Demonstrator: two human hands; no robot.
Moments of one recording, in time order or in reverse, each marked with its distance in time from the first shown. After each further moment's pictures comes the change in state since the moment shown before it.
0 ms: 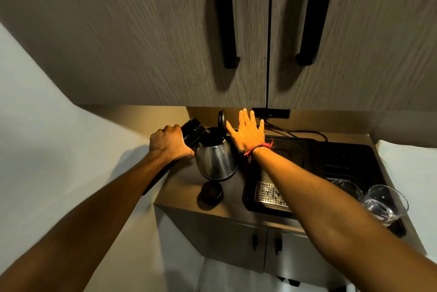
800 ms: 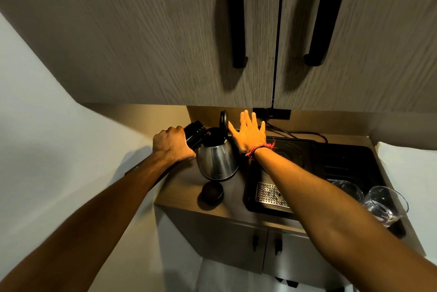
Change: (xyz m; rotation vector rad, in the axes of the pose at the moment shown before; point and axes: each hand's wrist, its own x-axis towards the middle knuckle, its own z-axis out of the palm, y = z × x) left_hand -0.004 0.001 0.003 -0.002 0.002 0.008; right_hand -0.003 -0.003 -0.002 -0.018 -0.041 0.023
